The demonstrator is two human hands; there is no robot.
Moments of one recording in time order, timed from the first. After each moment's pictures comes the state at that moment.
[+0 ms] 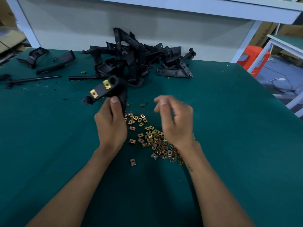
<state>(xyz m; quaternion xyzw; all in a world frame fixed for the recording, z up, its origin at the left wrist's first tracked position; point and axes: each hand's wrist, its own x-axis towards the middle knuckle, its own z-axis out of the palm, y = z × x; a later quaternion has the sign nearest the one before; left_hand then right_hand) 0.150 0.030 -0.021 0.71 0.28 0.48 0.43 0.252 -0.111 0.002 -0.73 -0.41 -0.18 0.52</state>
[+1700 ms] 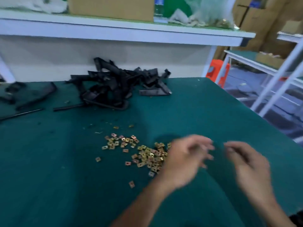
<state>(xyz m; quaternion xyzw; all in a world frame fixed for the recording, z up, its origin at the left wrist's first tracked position) 0.164 -0.119 0.031 0.64 -0.02 0.03 0.76 0.225 -0.297 0.002 -0.84 -0.11 -0.15 0.51</state>
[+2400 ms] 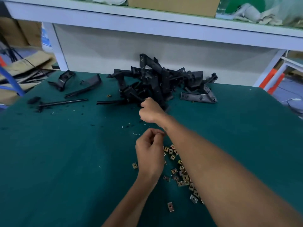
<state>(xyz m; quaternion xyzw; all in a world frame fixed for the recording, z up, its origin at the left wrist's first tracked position) 0.172 0.038 -0.026 0.55 0.24 0.37 0.71 0.315 0.102 0.013 -0.87 -0.40 0.17 0.23</state>
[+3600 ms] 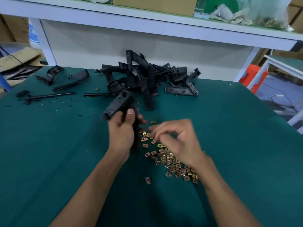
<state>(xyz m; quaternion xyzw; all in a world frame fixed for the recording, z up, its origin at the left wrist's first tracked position) 0.153 0.051 0.005 0.52 0.21 0.37 0.74 0.229 -0.100 0.033 -0.67 -0.50 0.06 0.54</state>
